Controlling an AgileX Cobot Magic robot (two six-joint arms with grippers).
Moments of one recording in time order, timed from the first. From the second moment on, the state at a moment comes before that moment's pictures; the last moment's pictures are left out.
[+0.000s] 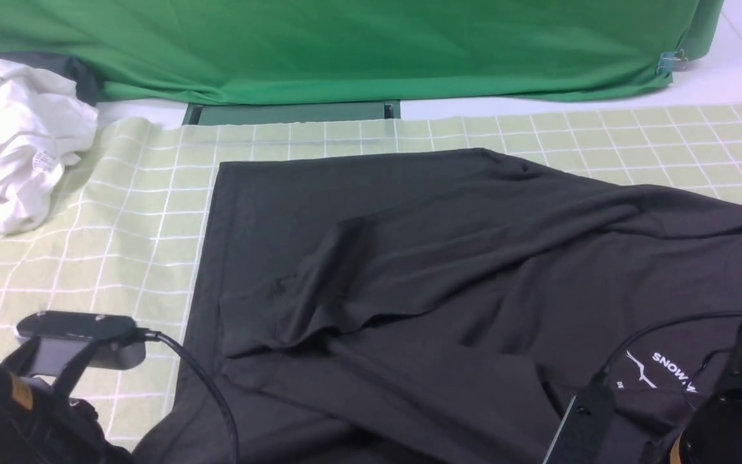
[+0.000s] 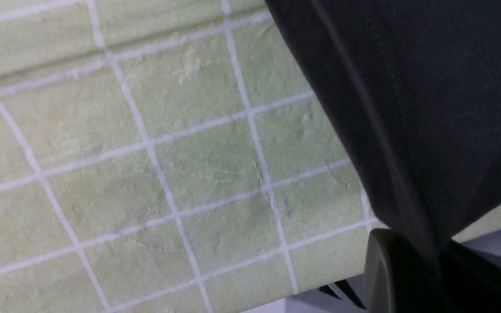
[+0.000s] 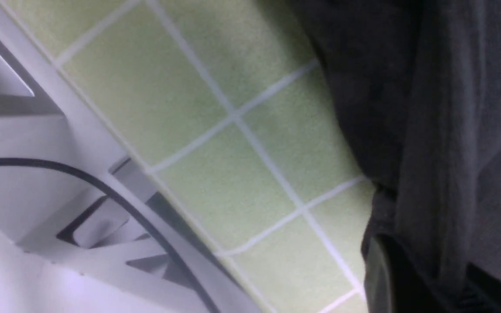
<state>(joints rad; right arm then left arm) 0.89 1.37 -0.67 0.06 0.95 -0.11 -0.26 1.06 -0.63 -0.23 1.15 0.00</state>
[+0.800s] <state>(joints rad) 0.44 1.66 -1.11 -0.20 0.68 -0.08 -0.10 1.46 -0.98 -0.27 0.79 -0.06</state>
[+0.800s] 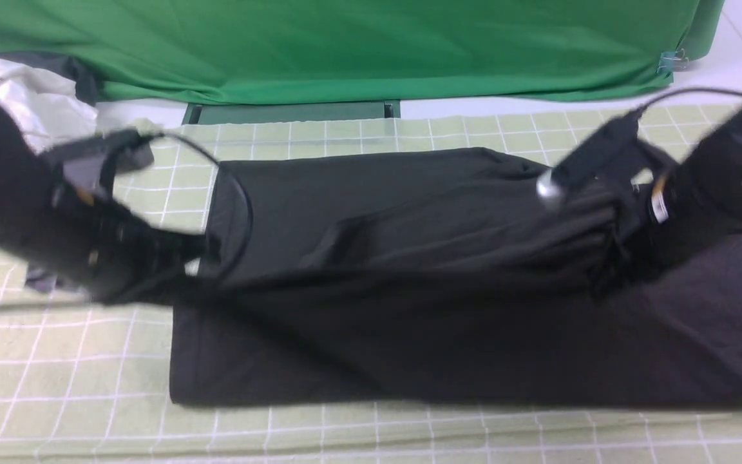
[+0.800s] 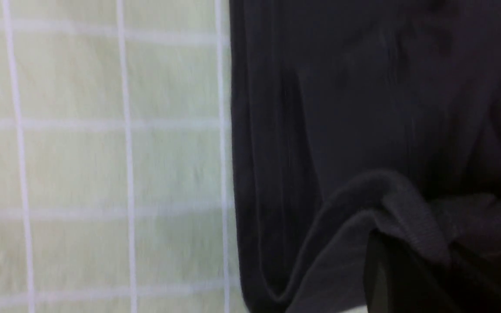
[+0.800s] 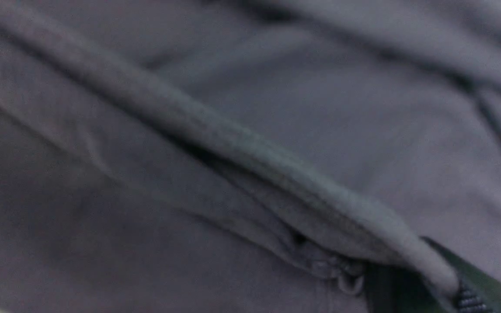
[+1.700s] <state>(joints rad) 0.31 2.22 -1.84 -0.17 0.72 -0.09 0.03 2.10 -1.68 -0.39 0.83 0.04</state>
